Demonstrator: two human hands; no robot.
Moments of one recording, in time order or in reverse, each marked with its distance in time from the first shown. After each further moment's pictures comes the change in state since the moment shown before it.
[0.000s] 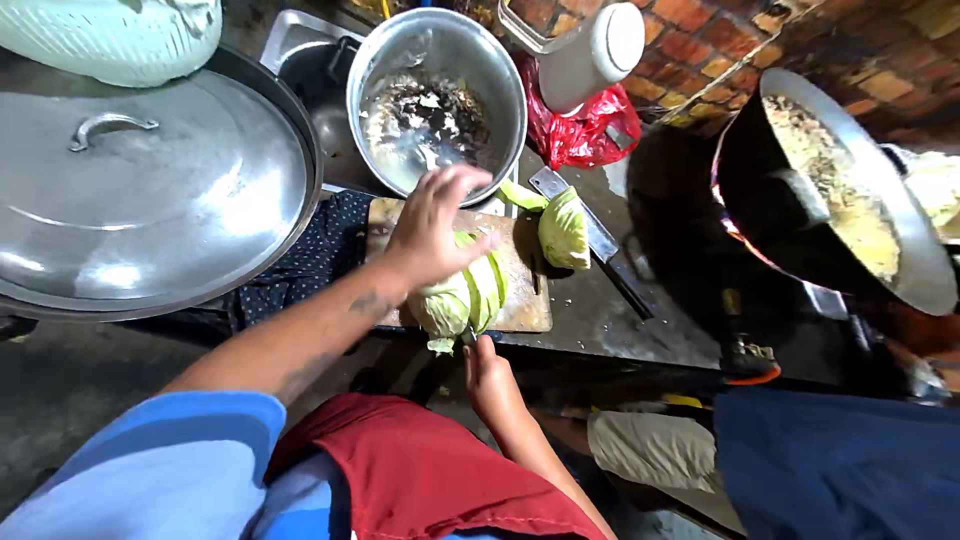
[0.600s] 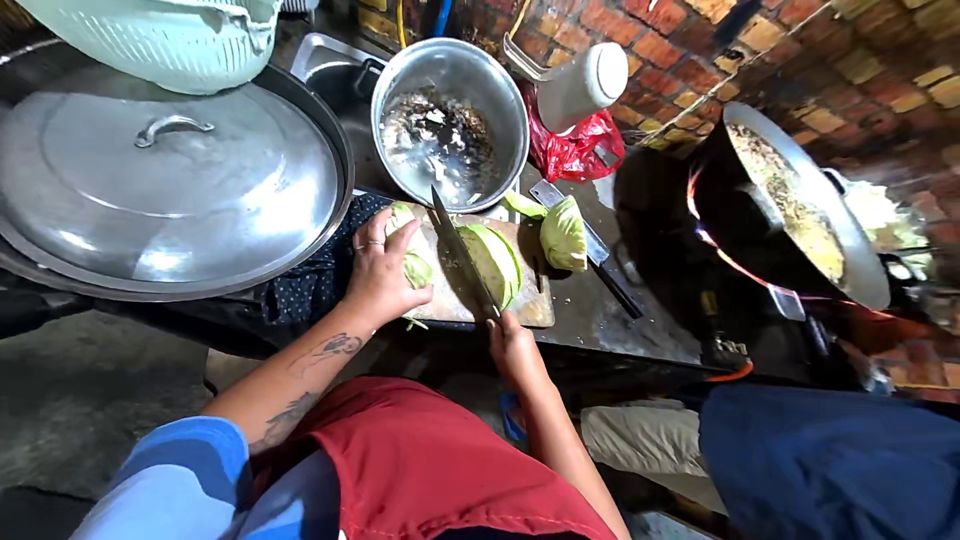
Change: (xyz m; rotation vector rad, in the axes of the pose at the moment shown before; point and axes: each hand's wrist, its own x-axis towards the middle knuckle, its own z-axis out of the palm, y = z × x) left_hand -0.101 -0.030 -0.025 0.240 0.029 -0.364; right_hand 0.028 0.007 -0.013 -0.085 0.077 0.001
